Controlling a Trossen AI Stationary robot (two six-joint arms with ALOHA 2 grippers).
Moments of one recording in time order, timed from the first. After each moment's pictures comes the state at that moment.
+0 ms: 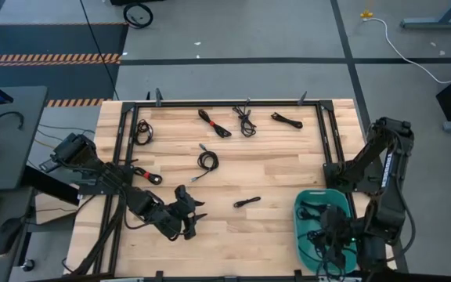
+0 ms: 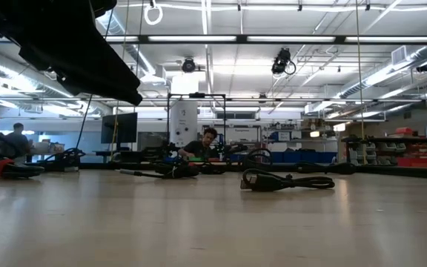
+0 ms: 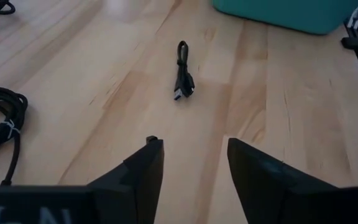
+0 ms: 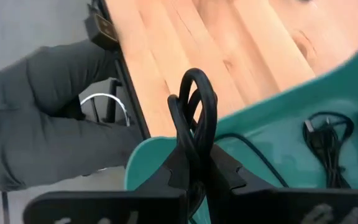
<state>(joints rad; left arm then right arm) -0.64 1.56 0.75 0.10 -0.71 -0.67 1.21 1.39 1.18 -0.99 0.51 1.60</state>
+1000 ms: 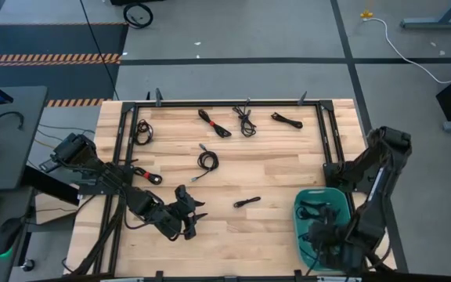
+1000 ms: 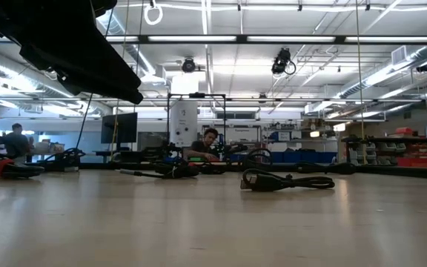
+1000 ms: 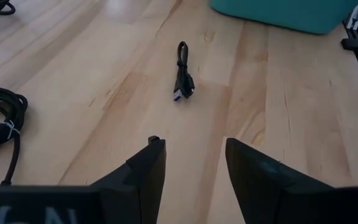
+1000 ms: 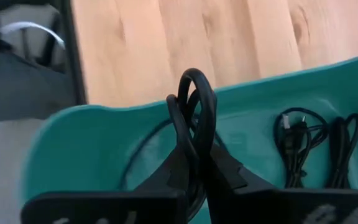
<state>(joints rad) -0.64 1.56 0.75 0.10 -0.71 -0.67 1.14 1.54 1.12 -0.97 0.33 1.33</state>
